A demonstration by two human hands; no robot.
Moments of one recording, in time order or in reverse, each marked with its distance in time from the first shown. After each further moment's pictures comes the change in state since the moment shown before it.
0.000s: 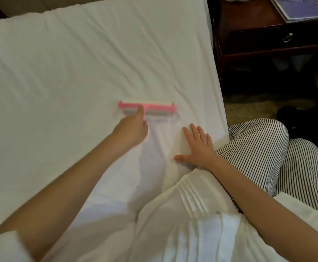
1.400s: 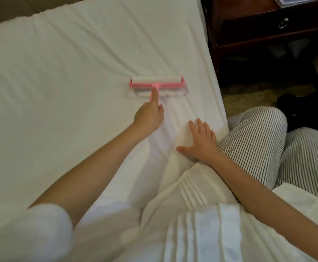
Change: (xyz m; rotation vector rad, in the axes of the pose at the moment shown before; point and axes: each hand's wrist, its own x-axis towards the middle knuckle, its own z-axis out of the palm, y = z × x) left_hand 0.049 0.038 0.024 -0.140 0.097 0.088; right_hand 0.000 0.000 0.001 0.140 0.097 0.141
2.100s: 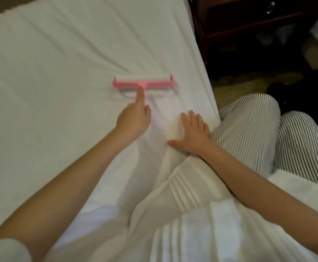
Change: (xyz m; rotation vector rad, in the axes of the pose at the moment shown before) left_hand -0.021 0.003 0.006 0.079 -0.006 0.006; right_hand 0.000 0.003 0.000 0.021 -0.005 0.039
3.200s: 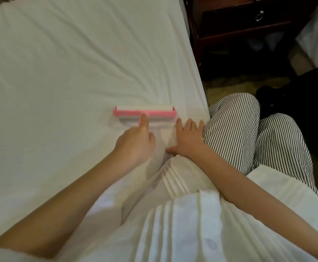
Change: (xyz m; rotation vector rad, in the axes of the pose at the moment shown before) left_hand -0.082 0.018 -0.005 0.071 -0.183 0.033; right_hand -0.027 -0.010 -0.007 -0.489 -0.089 0.036
